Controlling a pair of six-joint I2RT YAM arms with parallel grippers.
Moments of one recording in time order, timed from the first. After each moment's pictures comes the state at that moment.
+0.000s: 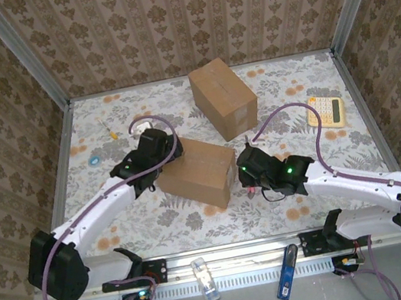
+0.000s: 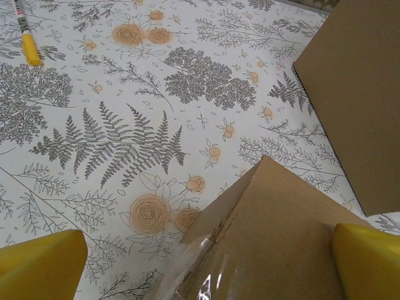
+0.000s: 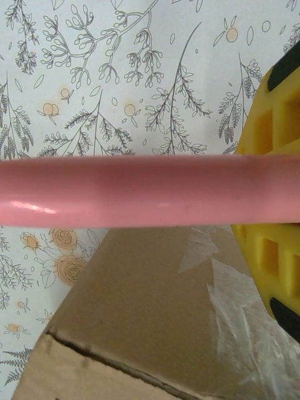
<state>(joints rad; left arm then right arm) -0.67 1.26 0.90 -0.39 -0.41 -0.66 0.89 1.17 0.78 -0.54 0.30 0.92</state>
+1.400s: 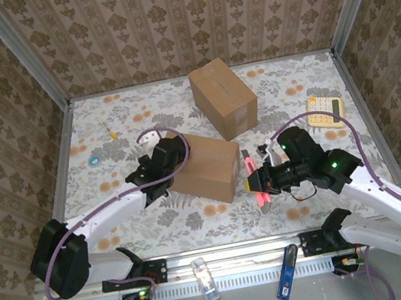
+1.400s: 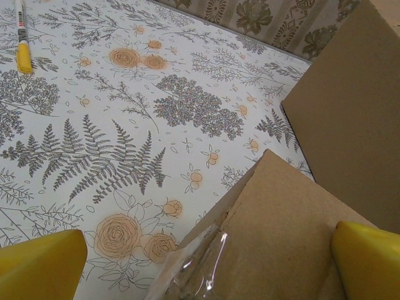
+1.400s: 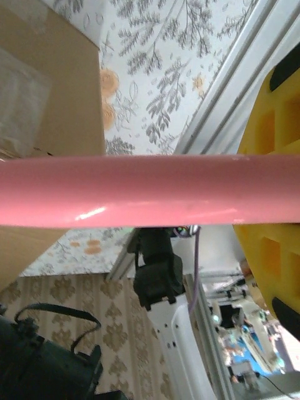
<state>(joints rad) -0.78 1.32 0.75 -0.12 -0.59 -0.78 0.59 0.86 0.77 -0.68 -0.64 0.89</state>
